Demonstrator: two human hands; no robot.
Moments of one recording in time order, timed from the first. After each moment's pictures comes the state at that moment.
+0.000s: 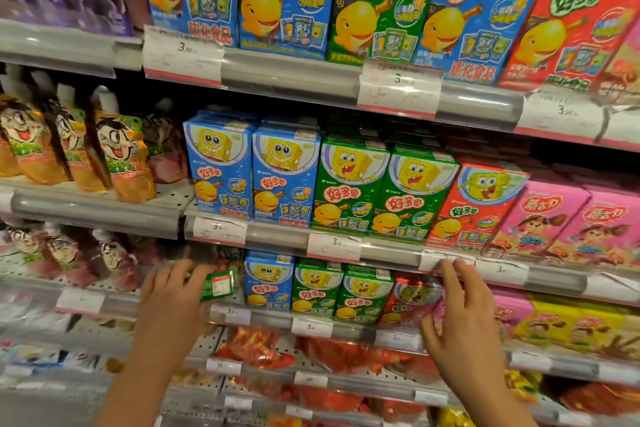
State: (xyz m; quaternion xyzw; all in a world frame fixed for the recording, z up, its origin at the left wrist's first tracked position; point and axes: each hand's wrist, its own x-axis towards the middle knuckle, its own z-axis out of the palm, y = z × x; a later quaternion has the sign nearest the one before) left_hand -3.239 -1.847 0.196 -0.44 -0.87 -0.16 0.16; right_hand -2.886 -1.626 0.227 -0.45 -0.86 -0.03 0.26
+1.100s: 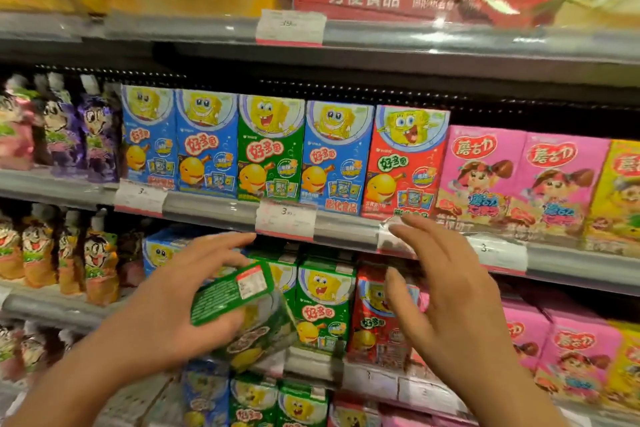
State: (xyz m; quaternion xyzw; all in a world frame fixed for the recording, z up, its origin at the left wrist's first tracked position) left_hand -3.089 -1.801 0.455 -0.61 -0.69 -0.36 0.14; right_hand -2.839 -1.598 0.477 -0.14 -0.85 -0.01 0.50
